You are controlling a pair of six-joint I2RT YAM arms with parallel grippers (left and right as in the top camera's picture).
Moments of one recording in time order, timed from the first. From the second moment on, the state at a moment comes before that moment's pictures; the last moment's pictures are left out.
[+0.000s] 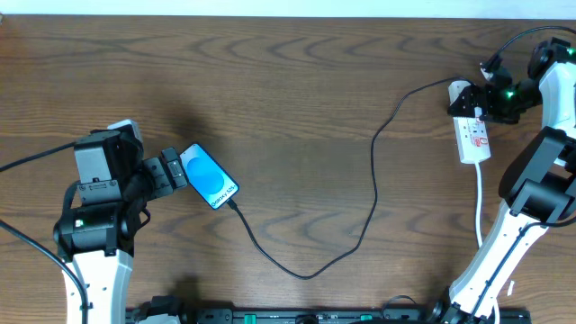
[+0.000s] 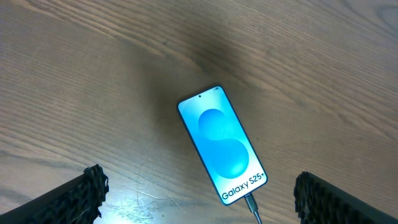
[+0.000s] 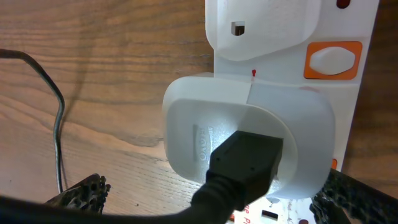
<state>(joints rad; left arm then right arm) 0.14 0.99 0.93 -0.83 0.07 -0.22 -0.41 2.42 2.13 -1.29 -0.46 -0.42</state>
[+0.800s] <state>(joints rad) 0.14 0.99 0.93 -0.83 0.07 -0.22 -0.40 2.41 2.13 -1.29 -0.45 -0.41</state>
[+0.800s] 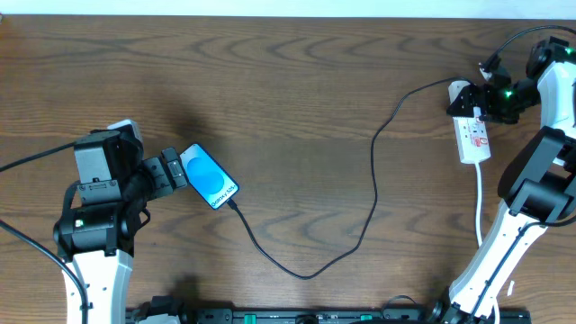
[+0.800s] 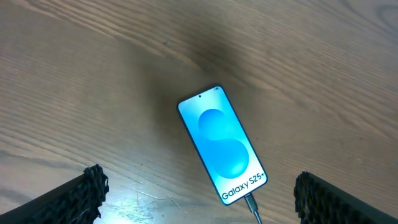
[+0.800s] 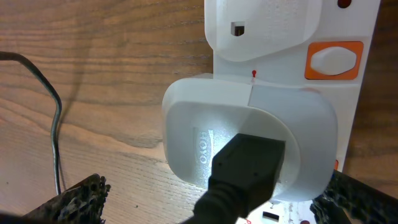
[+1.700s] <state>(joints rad) 0.14 0.99 0.93 -0.83 0.07 -0.22 -0.40 2.41 2.10 -1.27 -0.48 -0.41</state>
